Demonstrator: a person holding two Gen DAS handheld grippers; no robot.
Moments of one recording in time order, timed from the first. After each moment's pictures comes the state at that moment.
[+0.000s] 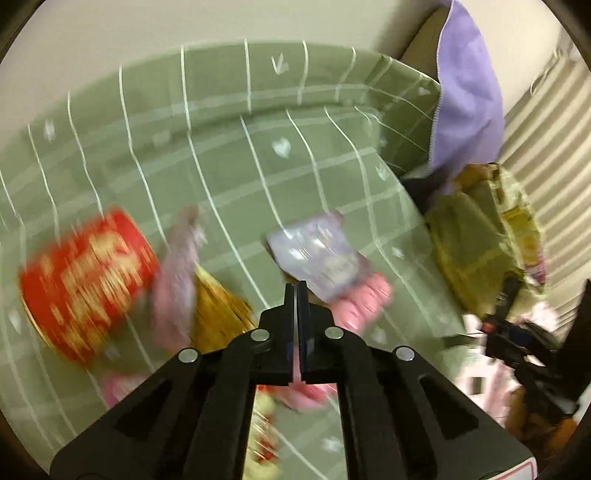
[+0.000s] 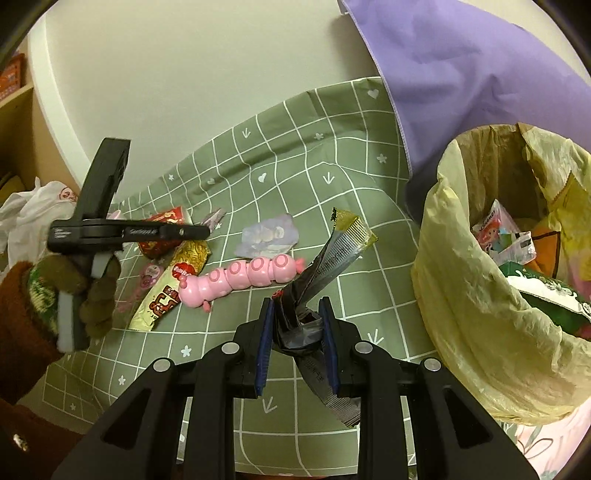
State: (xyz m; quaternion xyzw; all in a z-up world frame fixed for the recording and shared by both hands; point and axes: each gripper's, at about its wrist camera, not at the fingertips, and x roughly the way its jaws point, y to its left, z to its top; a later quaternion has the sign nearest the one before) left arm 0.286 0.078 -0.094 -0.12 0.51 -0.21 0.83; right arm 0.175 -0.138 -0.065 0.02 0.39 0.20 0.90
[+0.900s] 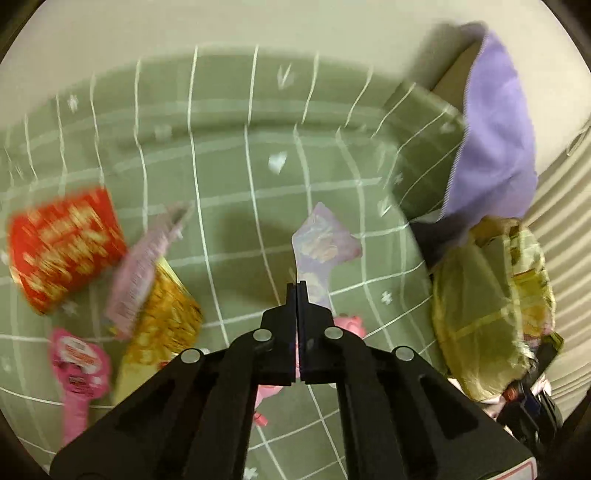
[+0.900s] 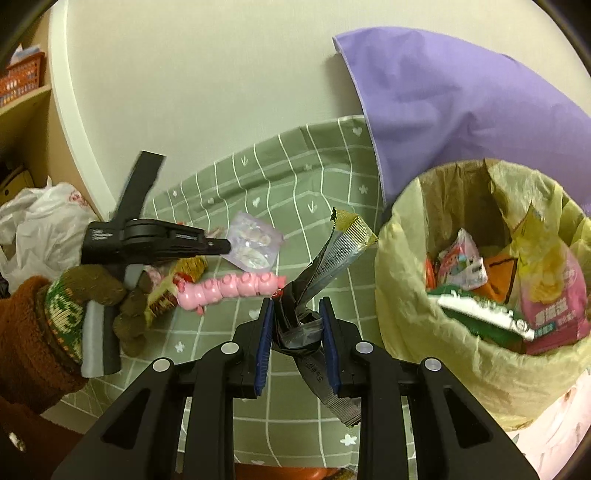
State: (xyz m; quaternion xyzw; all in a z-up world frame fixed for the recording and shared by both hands) left arm 0.291 0.032 -0.078 -0.18 0.47 -0.10 0.86; right arm 0.157 -0.169 -0.034 0.01 0.34 0.20 0.92
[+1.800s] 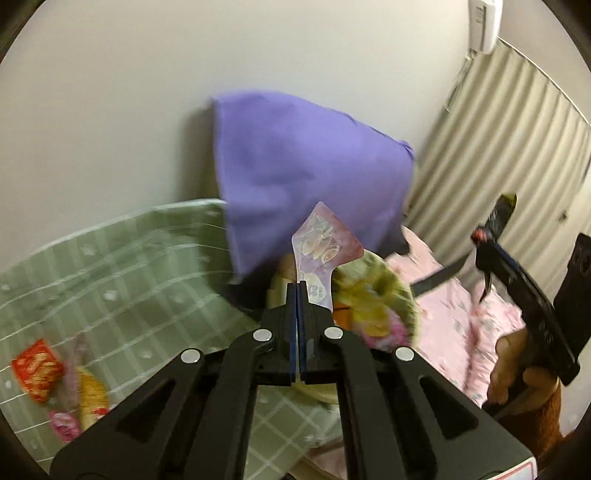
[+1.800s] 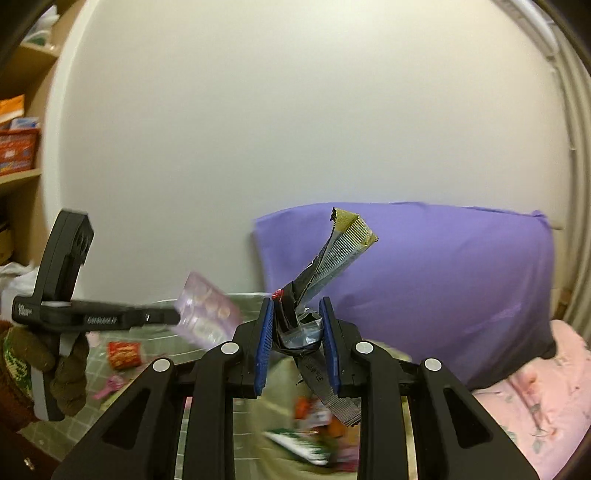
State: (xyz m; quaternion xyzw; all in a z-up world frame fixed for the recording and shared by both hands) left arm 0.253 -0.073 0.086 -0.10 0.36 -0.32 0.87; right arm 0.128 -0.285 0.115 -0.01 0.15 0.09 0.98
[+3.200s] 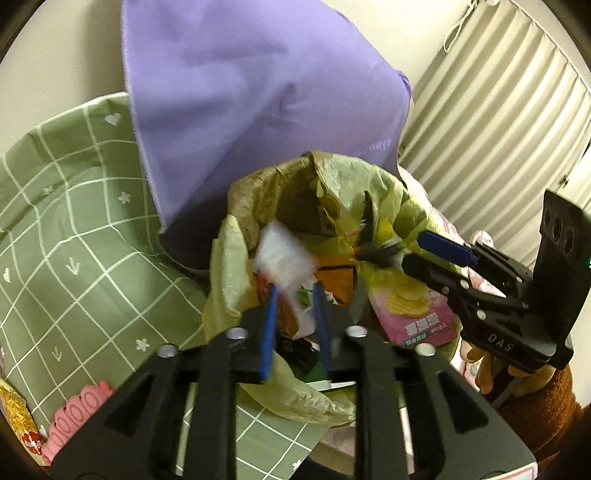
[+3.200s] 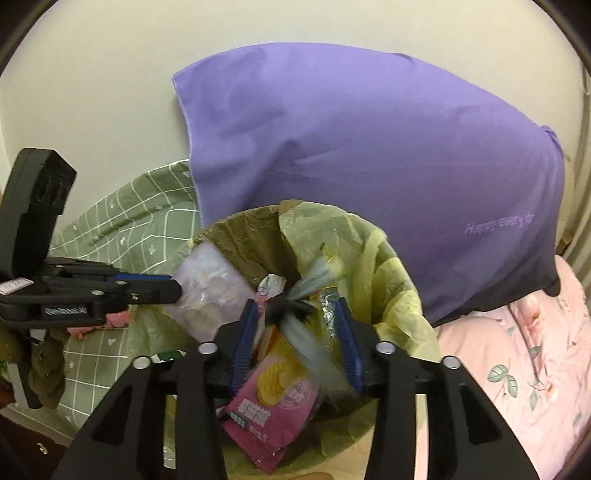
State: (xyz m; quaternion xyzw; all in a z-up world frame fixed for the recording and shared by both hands) left arm 0.303 -0.167 -0.017 -0.07 0.45 -0.34 0.82; right arm 0.224 -0.331 -0.009 -0.03 0.35 0.07 0.94
